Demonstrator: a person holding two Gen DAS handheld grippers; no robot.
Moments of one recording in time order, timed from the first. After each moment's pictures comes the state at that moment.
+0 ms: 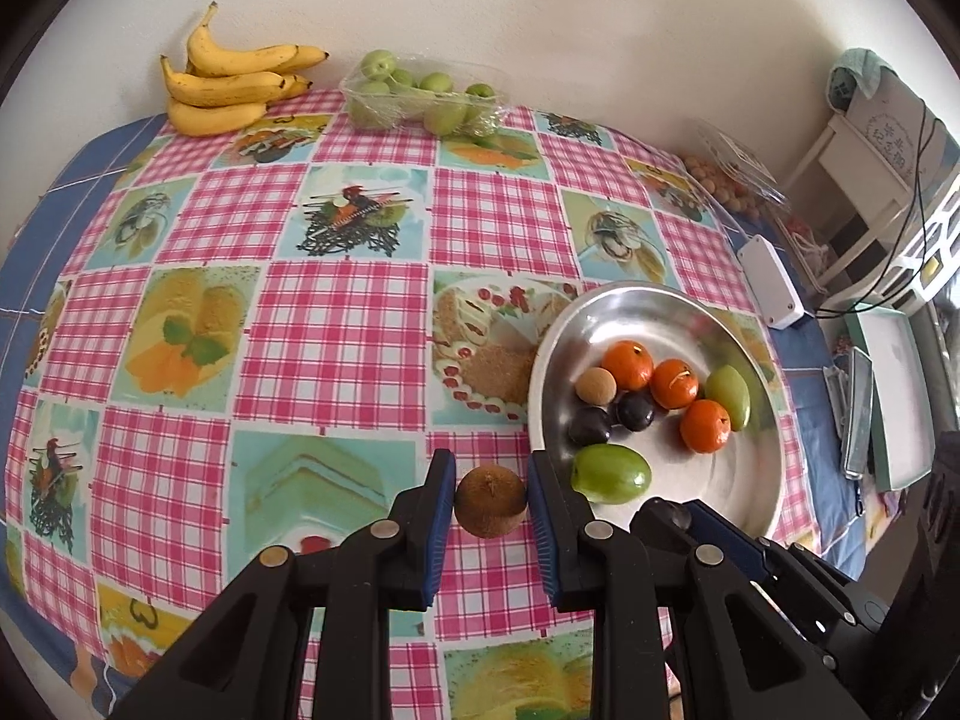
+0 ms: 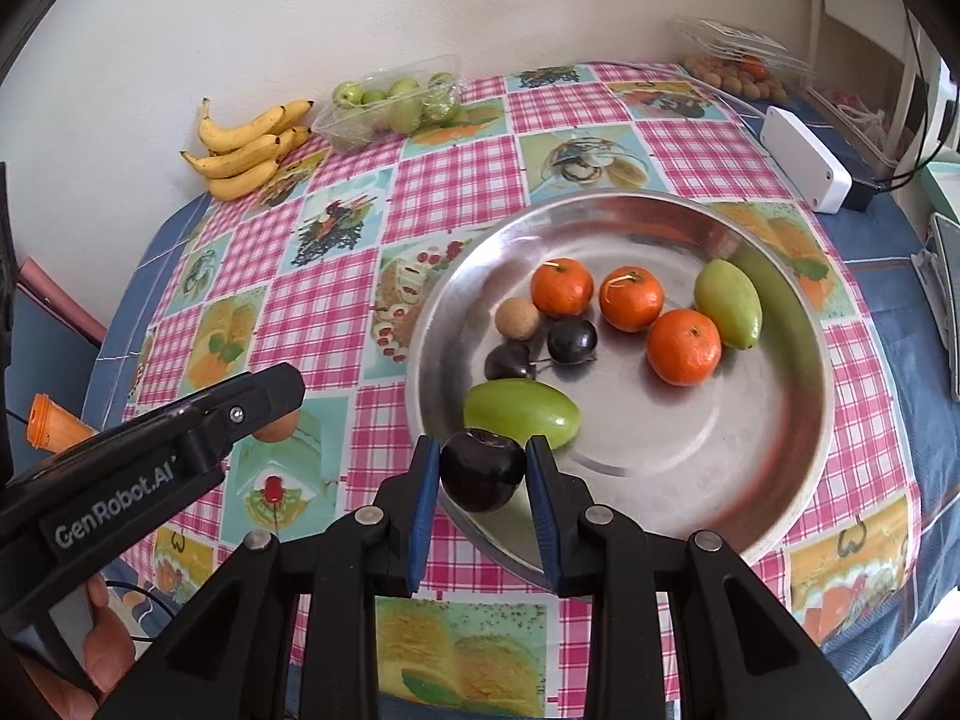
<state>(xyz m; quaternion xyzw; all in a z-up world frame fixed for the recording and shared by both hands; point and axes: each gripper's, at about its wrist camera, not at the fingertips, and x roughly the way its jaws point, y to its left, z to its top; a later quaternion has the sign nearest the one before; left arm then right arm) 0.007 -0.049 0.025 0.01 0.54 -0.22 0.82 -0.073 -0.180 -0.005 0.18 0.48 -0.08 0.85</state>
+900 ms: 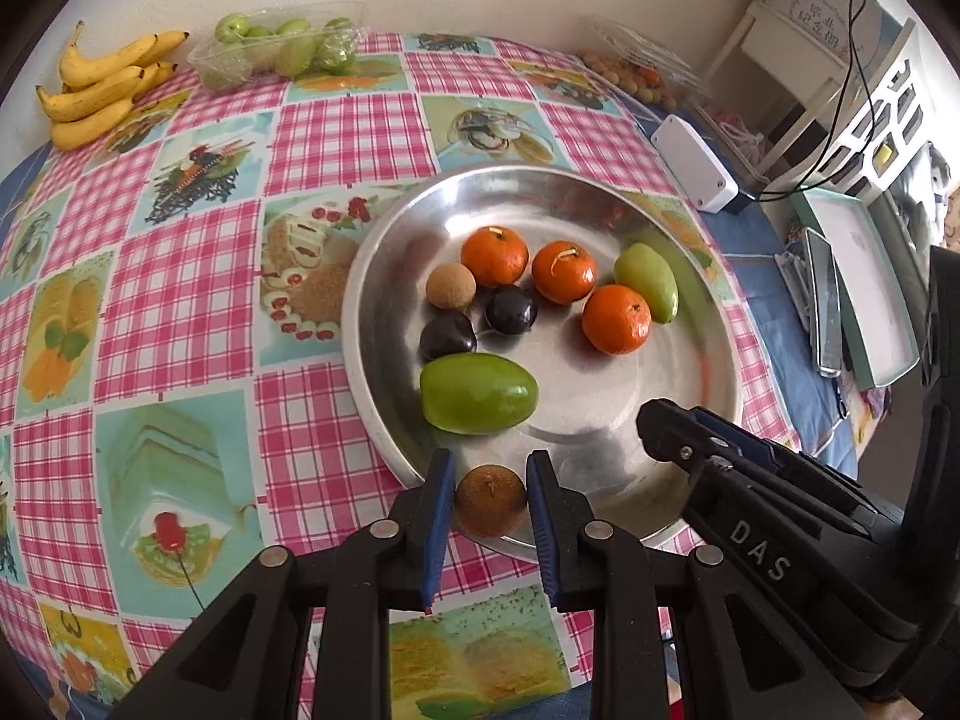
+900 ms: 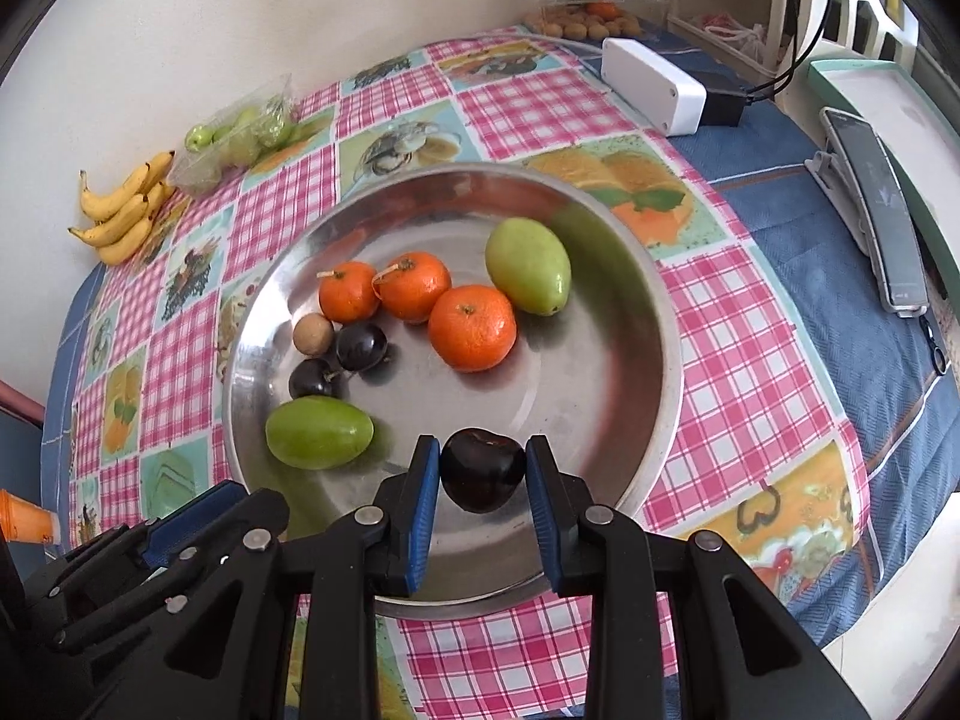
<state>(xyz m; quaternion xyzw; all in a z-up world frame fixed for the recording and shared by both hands) -0.028 -0.117 -0.013 0.07 0.57 -0.30 0.76 -0.094 -0.252 -0.029 0.24 0.50 -0.18 0.82</state>
